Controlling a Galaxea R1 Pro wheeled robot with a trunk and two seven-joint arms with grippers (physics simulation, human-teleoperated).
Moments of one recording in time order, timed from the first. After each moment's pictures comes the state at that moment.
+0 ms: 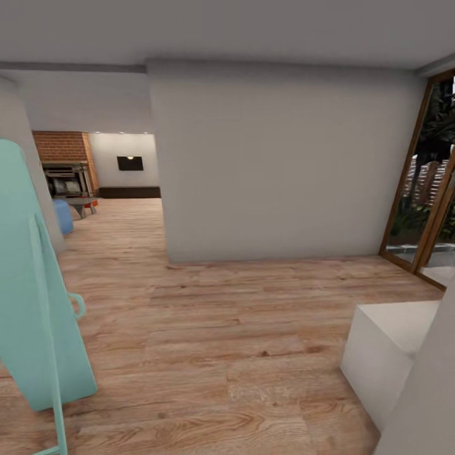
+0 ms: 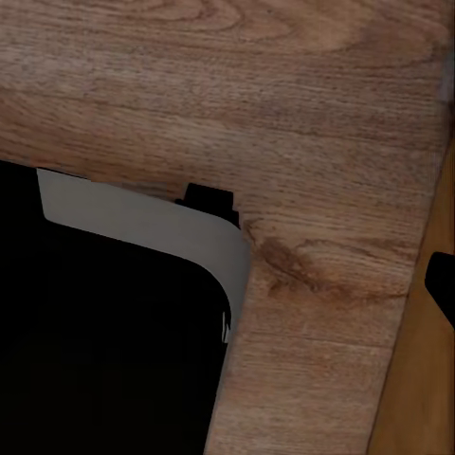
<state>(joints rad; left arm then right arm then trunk) 0.00 -0.02 0.16 -0.06 0.10 -0.08 0.00 -0.14 -0.07 0.35 0.03 -0.13 -0.09 0.09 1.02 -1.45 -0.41</state>
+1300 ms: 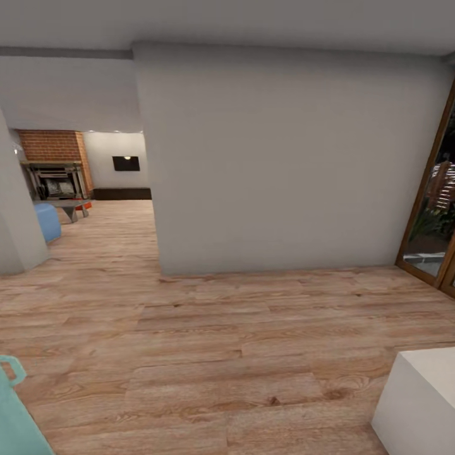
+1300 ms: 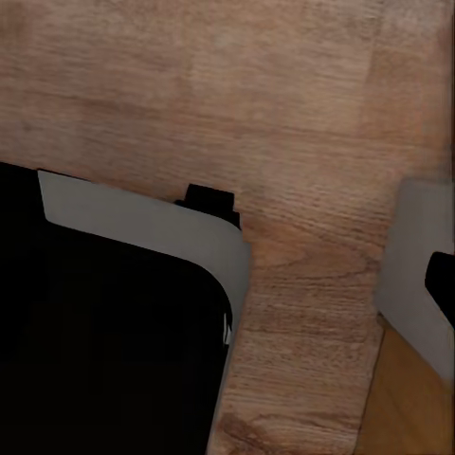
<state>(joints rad) 0.00 -0.02 0.16 -0.06 0.10 -0.08 0.00 -0.14 -0.07 0.35 0.03 -0.13 -0.09 0.09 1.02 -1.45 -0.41</state>
